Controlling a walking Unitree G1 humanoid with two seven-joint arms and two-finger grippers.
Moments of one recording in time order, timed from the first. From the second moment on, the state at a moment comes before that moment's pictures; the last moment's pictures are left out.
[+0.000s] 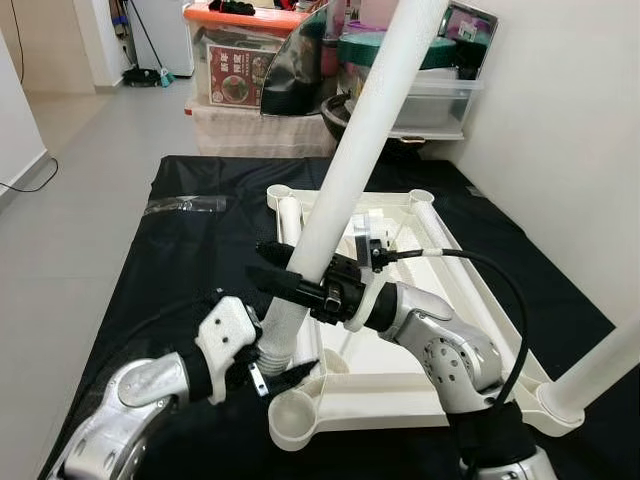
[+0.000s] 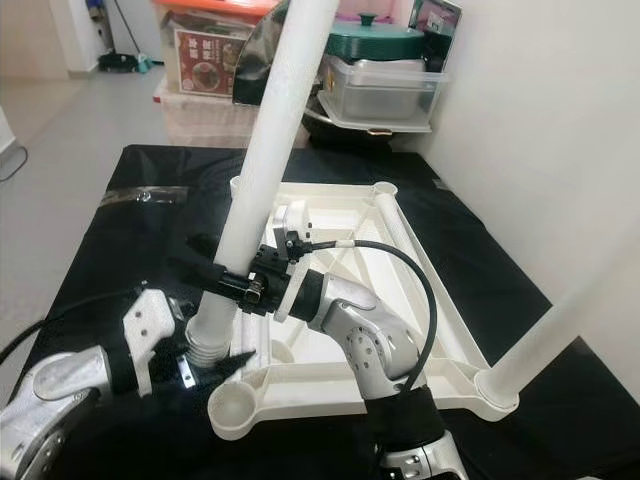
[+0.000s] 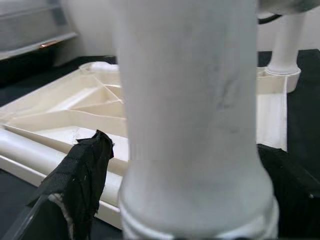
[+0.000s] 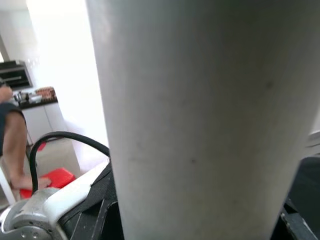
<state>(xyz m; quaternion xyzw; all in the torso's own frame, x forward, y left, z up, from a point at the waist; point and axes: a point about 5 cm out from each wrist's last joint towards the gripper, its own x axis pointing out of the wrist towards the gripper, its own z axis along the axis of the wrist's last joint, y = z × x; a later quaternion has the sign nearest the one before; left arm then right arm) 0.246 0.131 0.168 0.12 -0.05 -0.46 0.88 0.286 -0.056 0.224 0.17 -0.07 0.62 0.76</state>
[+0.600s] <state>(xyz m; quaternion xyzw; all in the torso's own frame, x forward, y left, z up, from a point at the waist) 0.251 0.170 0.166 0.07 -0.06 -0.27 0.96 0.329 -0.147 0.237 0.09 -0.09 0.44 0.89</state>
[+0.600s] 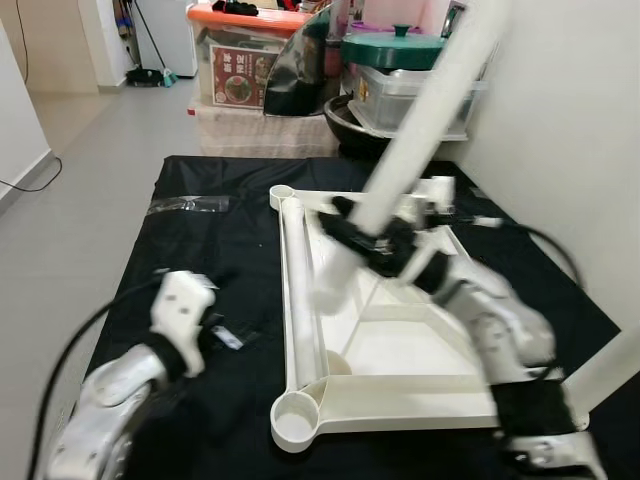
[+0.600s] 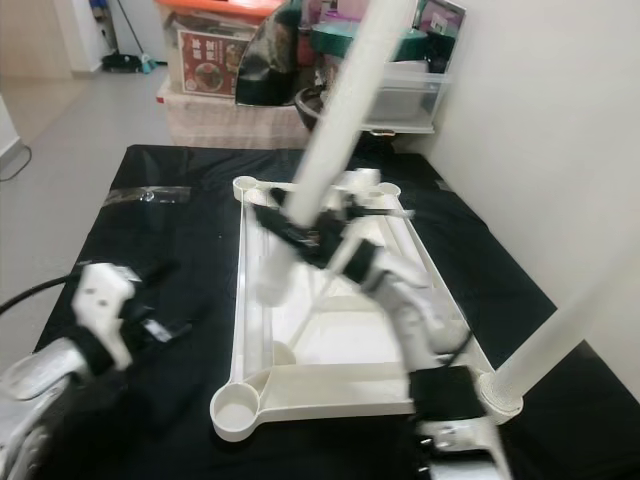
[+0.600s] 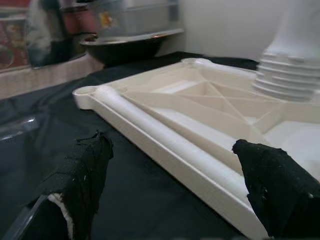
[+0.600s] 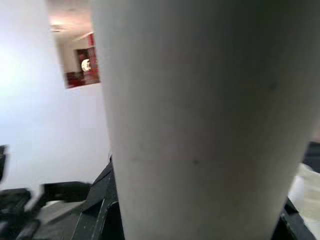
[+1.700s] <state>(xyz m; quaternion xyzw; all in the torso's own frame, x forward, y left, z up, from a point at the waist) 0.247 0.151 0.150 0.02 -0.03 -0.23 0.97 0.364 -0.166 0.244 0.25 -0.07 0.24 0.94</state>
